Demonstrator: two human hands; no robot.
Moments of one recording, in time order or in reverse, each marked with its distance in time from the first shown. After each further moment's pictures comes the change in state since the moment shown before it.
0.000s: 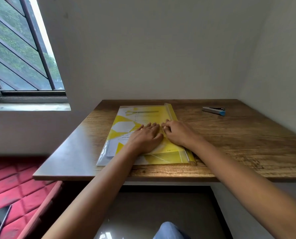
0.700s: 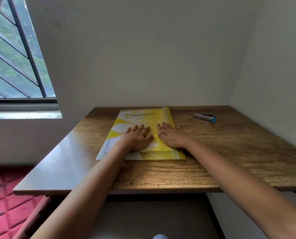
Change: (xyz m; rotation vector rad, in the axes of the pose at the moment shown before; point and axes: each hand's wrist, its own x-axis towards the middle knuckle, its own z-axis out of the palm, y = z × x) left_hand 0.039 -0.009 -0.007 0.103 -0.143 -0.118; right_hand 0.030 0.039 0.003 -0.084 -0.345 0.054
